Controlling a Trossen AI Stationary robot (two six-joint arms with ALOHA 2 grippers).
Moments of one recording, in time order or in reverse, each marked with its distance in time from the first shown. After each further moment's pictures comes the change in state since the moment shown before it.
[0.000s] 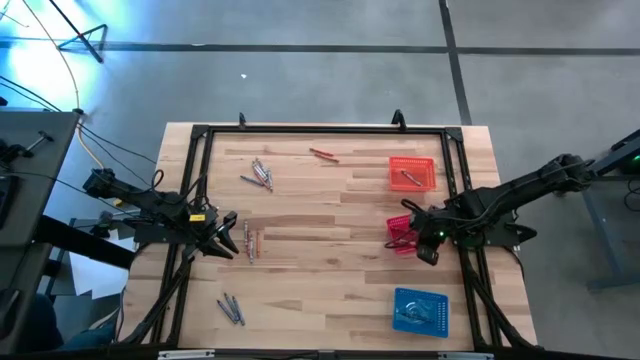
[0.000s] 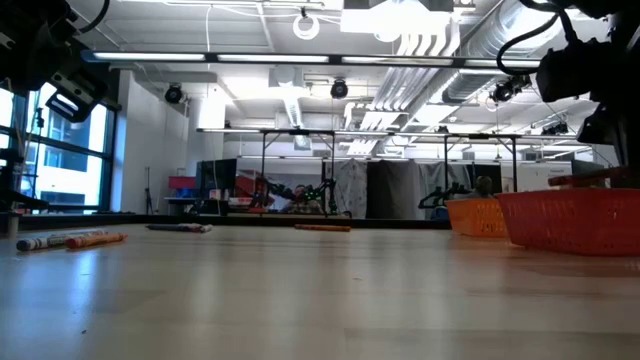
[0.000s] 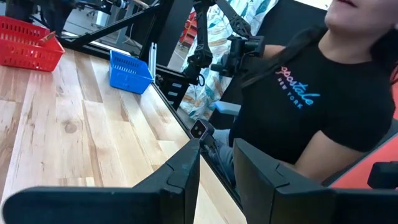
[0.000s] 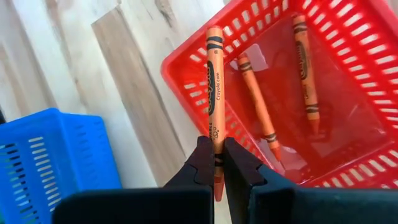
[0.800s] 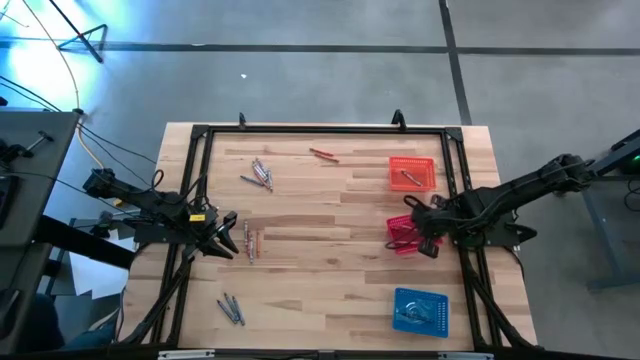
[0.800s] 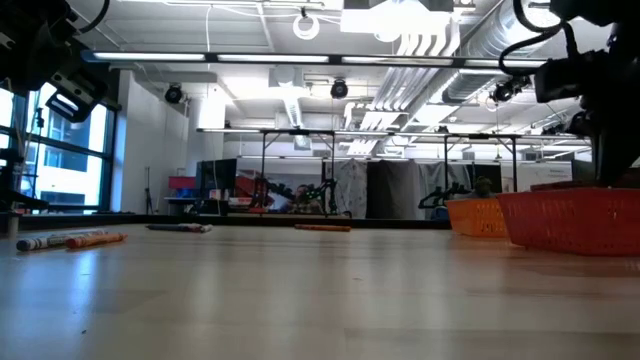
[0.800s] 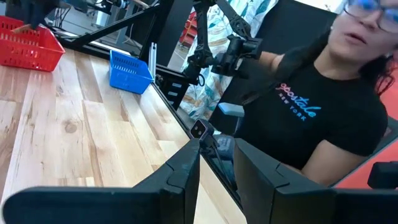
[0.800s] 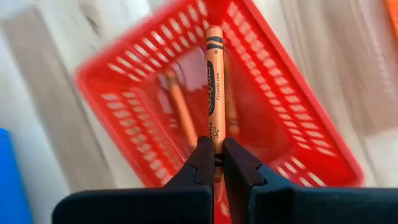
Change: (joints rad) left arm 0.000 0.000 0.000 0.000 0.000 0.000; right arm -0.002 0.000 0.000 -0.111 0.227 -0.098
